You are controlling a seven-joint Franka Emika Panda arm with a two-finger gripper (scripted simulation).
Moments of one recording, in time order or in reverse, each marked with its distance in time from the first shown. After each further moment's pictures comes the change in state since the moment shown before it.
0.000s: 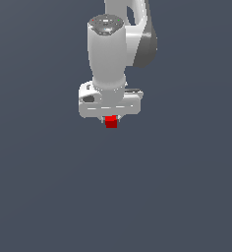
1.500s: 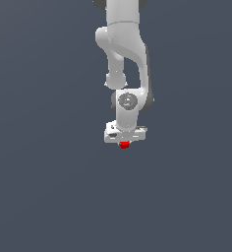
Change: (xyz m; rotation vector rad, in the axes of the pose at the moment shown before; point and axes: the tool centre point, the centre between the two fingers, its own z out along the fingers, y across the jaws) arm -0.030 -0.065 0.222 0.001 -0.002 0.000
